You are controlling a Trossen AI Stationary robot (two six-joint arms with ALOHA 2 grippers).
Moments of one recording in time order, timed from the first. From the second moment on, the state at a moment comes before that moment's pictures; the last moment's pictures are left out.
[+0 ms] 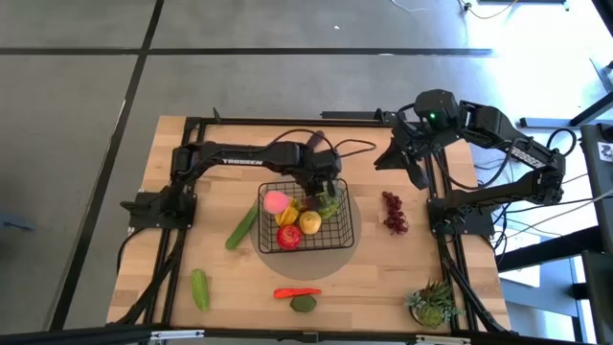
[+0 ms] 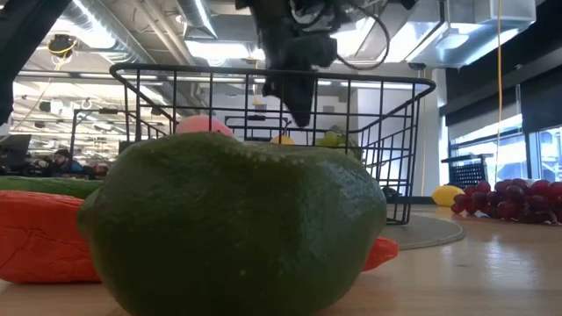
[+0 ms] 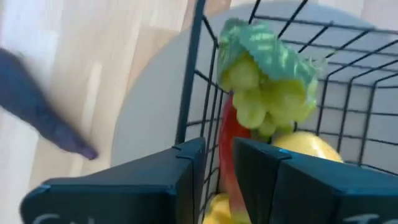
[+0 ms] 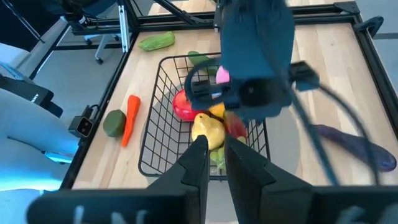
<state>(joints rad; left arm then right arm) 0.11 2.01 1.81 -0.90 -0.11 -0.11 -0.34 1.15 1.49 -1.04 -0.49 -0.19</state>
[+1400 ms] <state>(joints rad) 0.12 1.60 1.95 -1.25 -0.26 -0.21 -0.15 1.12 0.95 -1.25 -0.42 1.17</state>
